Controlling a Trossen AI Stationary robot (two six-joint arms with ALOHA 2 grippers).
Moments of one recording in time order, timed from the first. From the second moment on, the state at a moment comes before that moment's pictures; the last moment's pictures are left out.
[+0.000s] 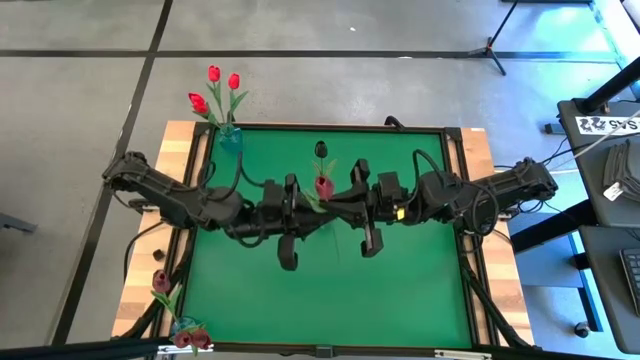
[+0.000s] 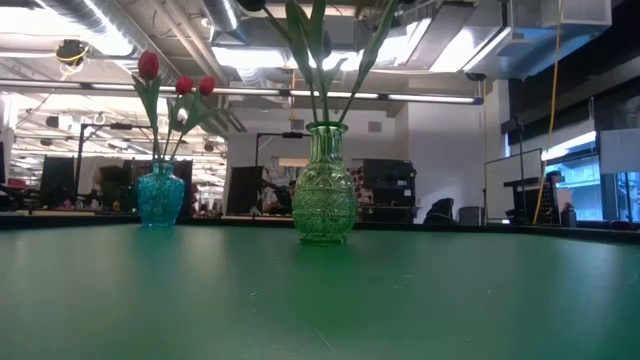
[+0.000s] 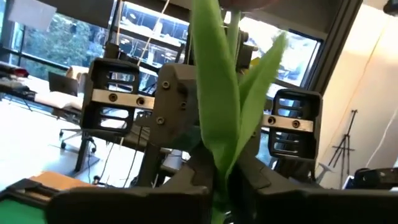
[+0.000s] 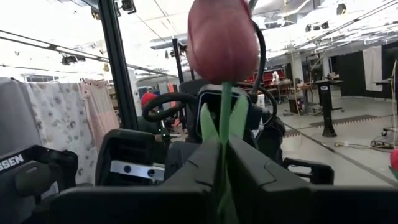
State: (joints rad) left arm -0.38 1.48 1.38 0.34 -0.51 -0.21; right arm 0.32 1.49 1.46 0.34 0.22 0.11
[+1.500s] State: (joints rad) left arm -0.85 0.98 1.38 0.07 0.13 -0.17; right arm 0.61 1.46 1.46 0.06 0.91 0.41
